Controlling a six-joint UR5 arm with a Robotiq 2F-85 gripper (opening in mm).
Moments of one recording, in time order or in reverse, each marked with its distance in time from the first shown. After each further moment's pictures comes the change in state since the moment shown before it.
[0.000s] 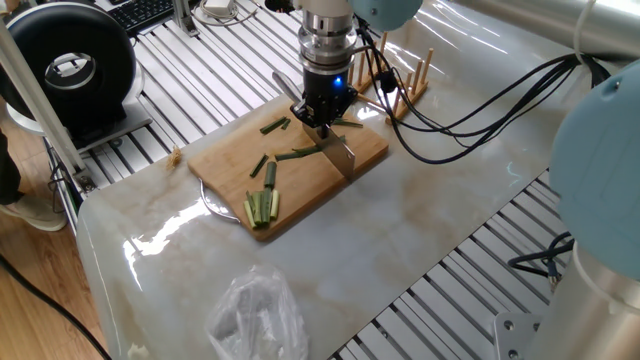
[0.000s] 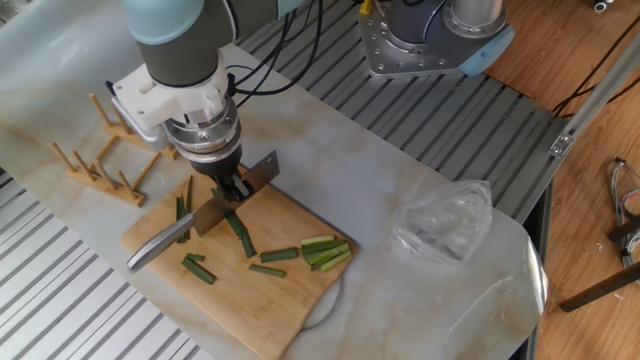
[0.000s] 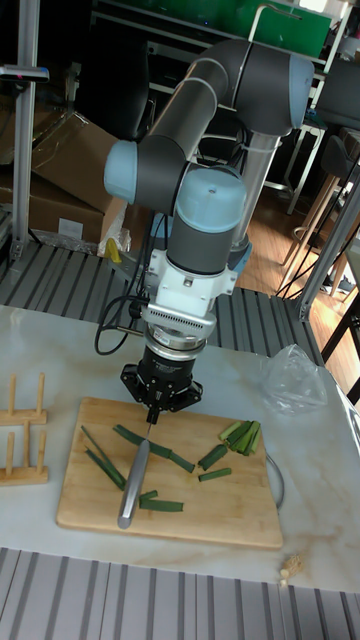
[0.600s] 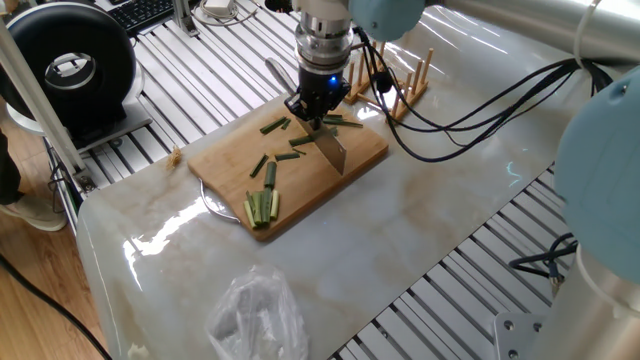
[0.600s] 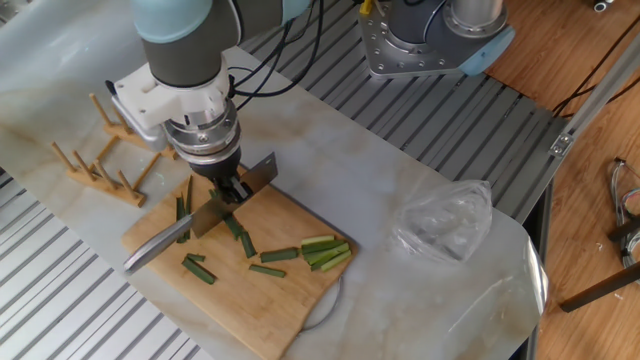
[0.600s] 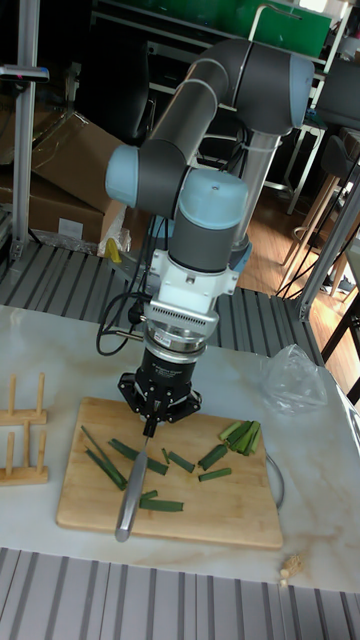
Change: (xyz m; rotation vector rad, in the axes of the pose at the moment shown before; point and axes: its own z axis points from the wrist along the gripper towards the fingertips) arm -0.016 0.001 -0.001 0.004 -0.066 -0.005
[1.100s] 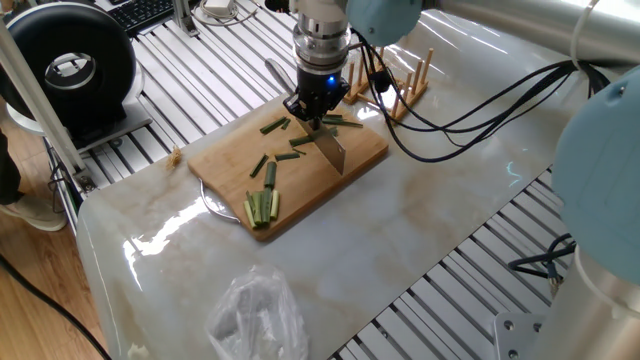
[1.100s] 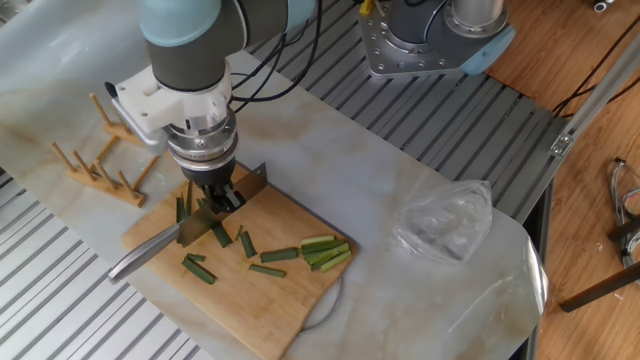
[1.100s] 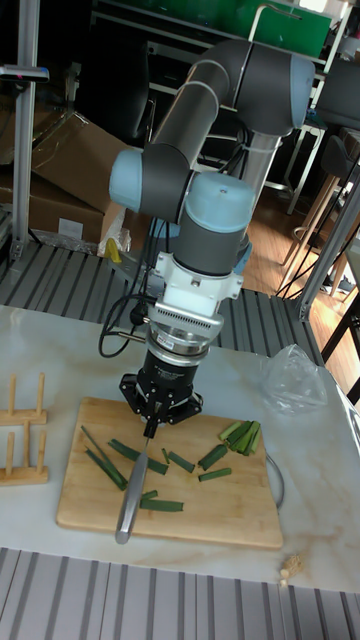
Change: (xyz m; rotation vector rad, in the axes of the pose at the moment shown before) arm -0.009 0.005 0.000 0.019 -0.015 0.004
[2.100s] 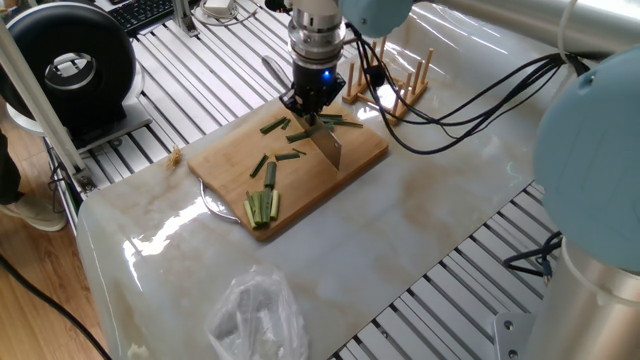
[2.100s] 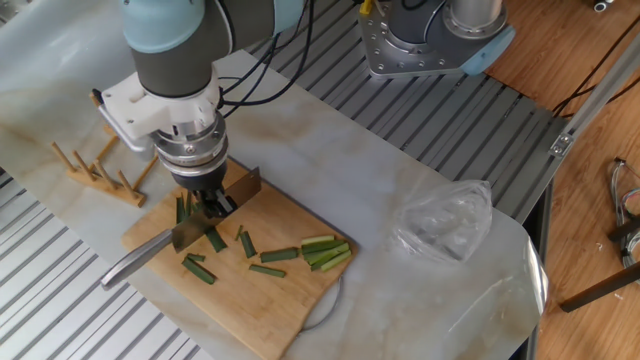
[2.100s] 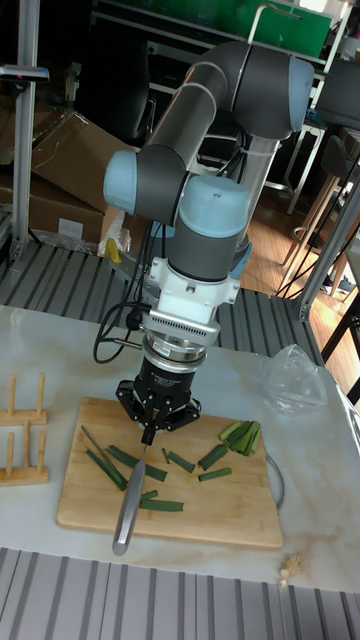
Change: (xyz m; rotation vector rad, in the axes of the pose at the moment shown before) arm -0.008 -0.001 0.001 -0.019 0.020 -0.004
